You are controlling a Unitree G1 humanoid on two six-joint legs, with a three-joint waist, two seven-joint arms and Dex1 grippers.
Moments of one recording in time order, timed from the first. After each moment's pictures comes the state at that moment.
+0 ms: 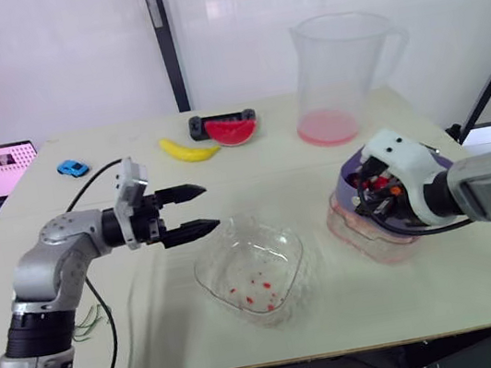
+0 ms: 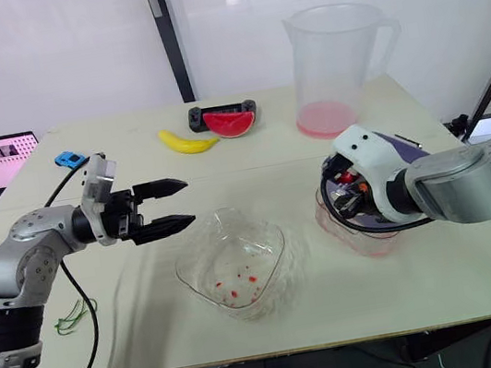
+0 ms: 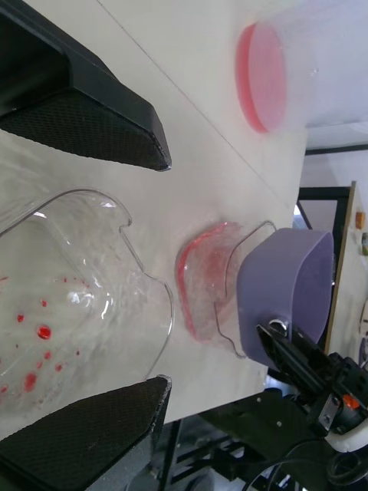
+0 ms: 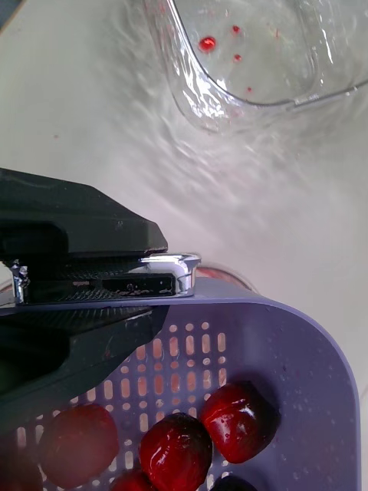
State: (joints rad) left arm -0.65 0.70 0.06 0.00 -0.62 0.55 -1.23; right arm -0.79 -1.28 0.08 -0.41 1.76 1.36 -0.37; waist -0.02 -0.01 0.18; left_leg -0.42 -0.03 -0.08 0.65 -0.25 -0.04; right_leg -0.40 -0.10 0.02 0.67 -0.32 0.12
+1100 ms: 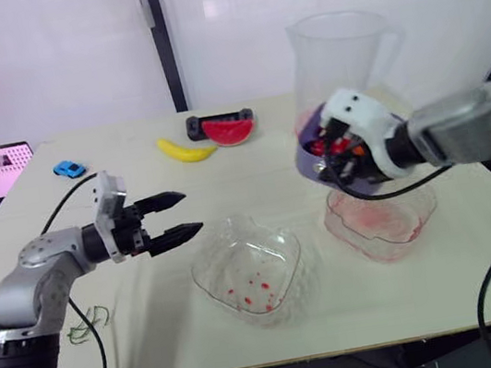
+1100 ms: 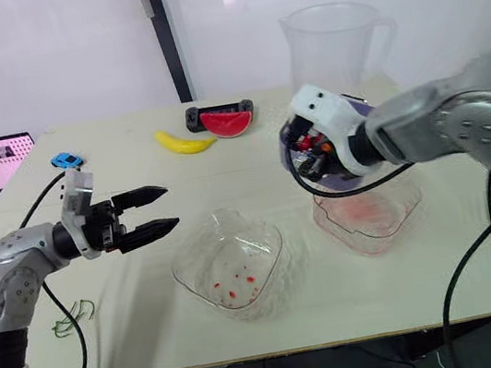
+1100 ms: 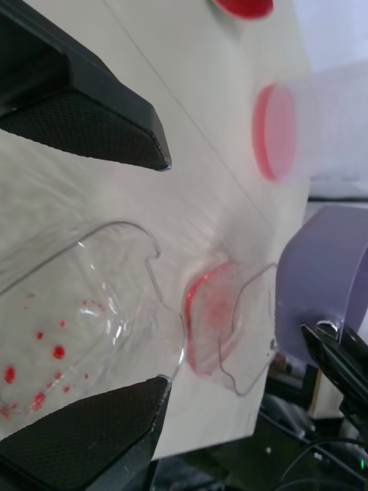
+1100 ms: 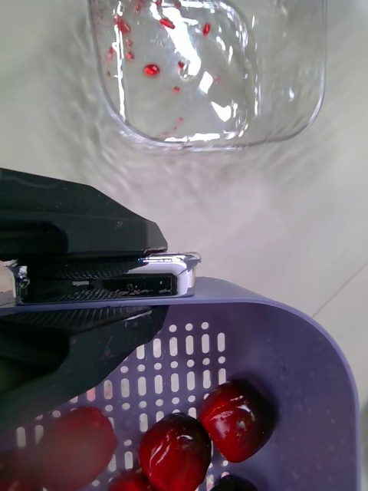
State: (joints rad) left arm -0.48 0.73 0.19 -0.09 -0.66 0.56 -1.14; right arm -1.28 -1.09 0.49 -0.19 1.03 1.28 0.41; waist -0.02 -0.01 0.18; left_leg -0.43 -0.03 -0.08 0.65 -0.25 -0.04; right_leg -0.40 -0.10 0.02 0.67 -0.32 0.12
